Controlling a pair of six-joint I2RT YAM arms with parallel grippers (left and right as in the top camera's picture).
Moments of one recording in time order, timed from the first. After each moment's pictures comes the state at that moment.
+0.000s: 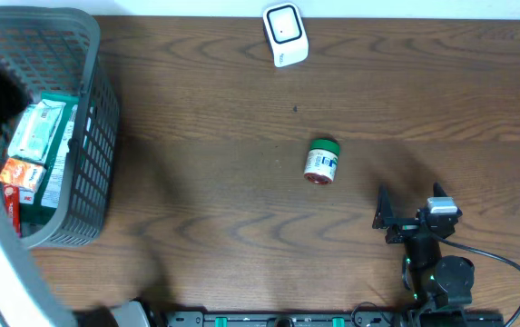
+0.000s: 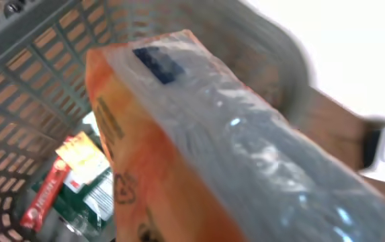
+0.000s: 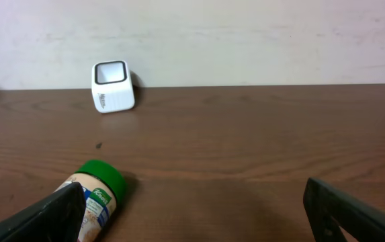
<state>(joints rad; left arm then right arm) 0.44 1.41 1.91 -1.27 0.13 -0.20 0.08 0.02 0.01 -0.07 0.02 0.06</state>
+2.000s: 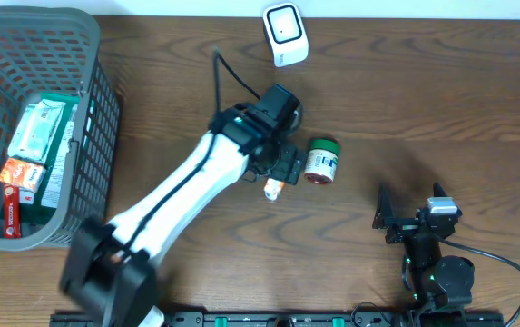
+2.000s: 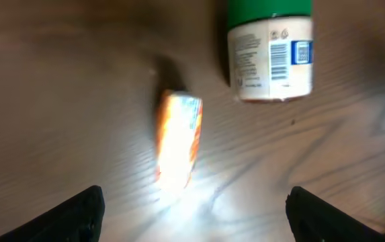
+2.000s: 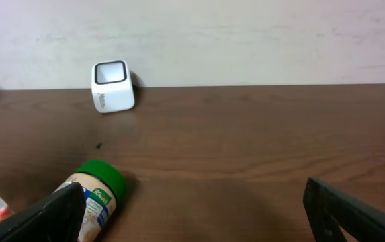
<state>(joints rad) -0.63 1.72 1.43 -0.94 0.14 -0.30 0.08 0.02 0.01 -0.07 0.02 0.06</state>
